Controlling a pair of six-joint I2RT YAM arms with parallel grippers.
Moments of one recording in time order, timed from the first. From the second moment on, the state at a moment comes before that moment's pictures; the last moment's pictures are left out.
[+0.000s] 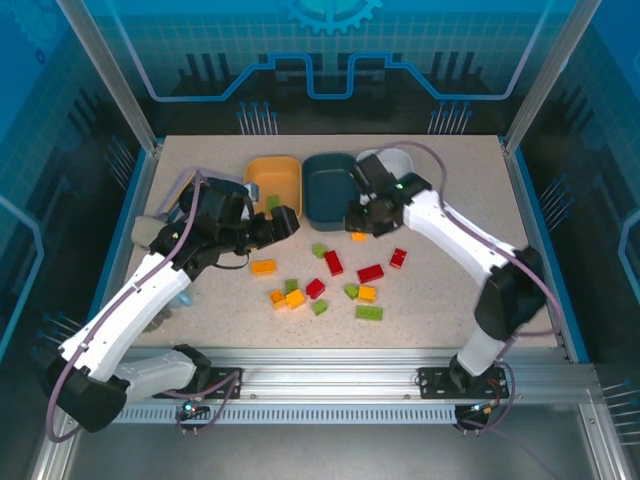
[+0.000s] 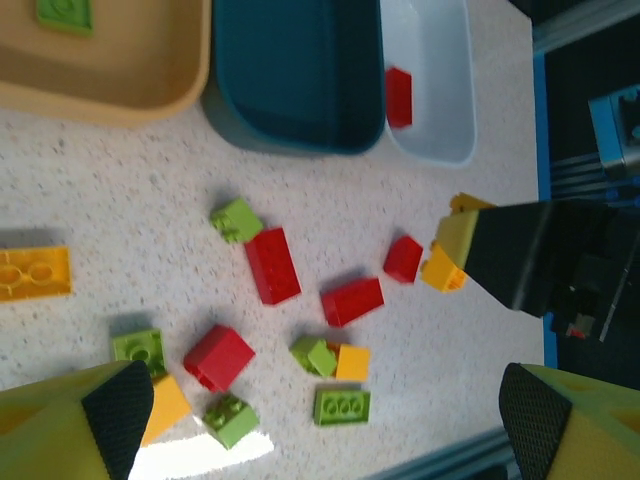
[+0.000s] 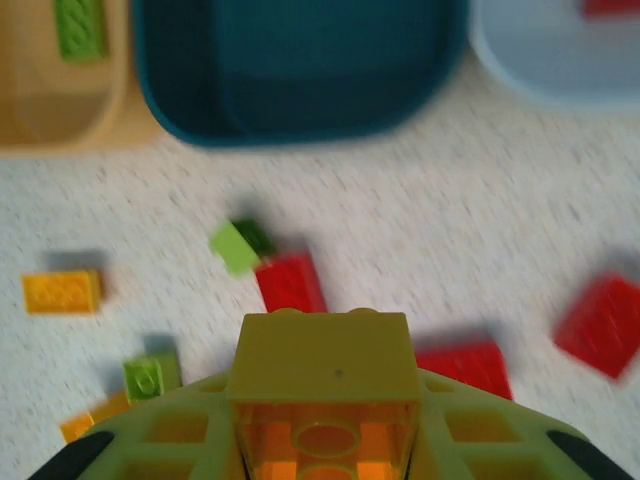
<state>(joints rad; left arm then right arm) -0.47 1.14 1.16 -0.76 0.15 -0.83 0.59 1.74 1.57 -0.96 0.00 0.60</state>
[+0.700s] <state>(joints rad) -0.35 1.25 1.11 -0.82 0.17 -0.84 0.49 2.61 2.49 -1.11 -0.08 0.52</state>
